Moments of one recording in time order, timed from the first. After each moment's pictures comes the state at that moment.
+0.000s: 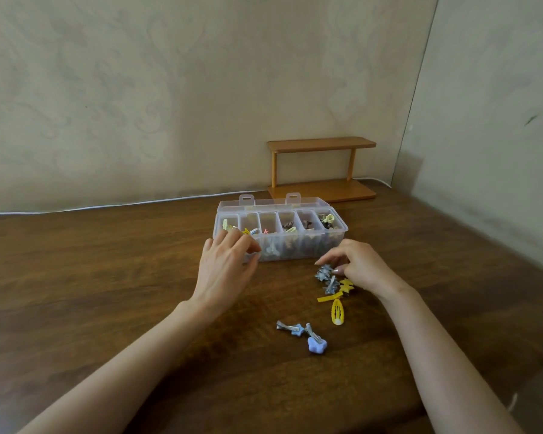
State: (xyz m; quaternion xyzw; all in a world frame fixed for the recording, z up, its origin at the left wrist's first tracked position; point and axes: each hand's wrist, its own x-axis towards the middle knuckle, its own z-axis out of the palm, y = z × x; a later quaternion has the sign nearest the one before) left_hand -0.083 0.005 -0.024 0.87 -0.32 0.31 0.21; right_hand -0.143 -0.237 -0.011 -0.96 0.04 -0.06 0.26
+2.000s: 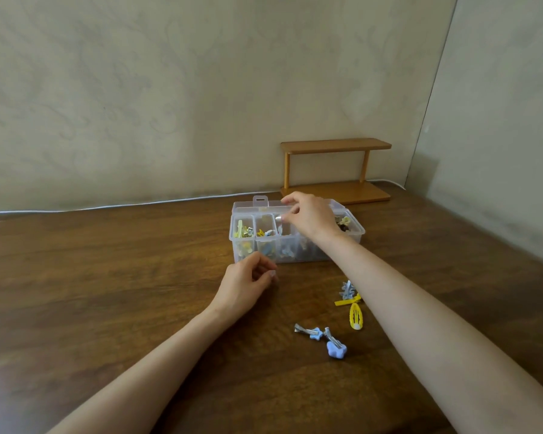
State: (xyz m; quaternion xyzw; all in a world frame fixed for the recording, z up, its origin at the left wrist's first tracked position) left_hand -0.093 0.012 -0.030 0.84 -0.27 0.01 0.46; right_hand -0.042 -0.165 0.020 -0.93 0.01 -0.21 0.30
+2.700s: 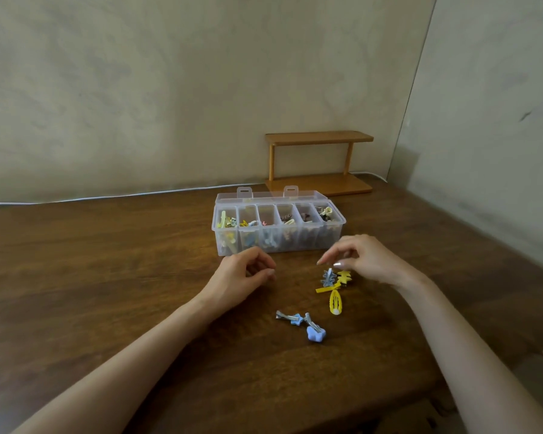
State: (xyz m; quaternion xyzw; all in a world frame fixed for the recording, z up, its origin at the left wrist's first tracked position) left_hand -0.104 0.004 -0.025 0.83 -0.35 -0.03 0.44; right_hand -0.163 -0.243 0.002 -0.94 -0.02 -0.02 0.33
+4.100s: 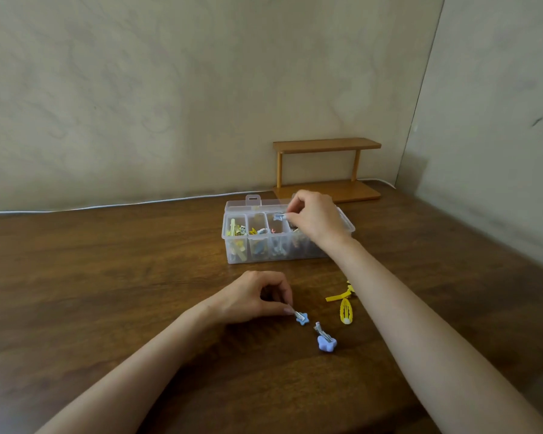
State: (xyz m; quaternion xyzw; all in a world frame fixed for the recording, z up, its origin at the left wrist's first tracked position) left_hand -0.105 0.010 -0.016 0.80 -0.45 -0.15 0.36; right_hand -0.081 -0.167 0.035 -0.92 0.00 -0.27 0.30
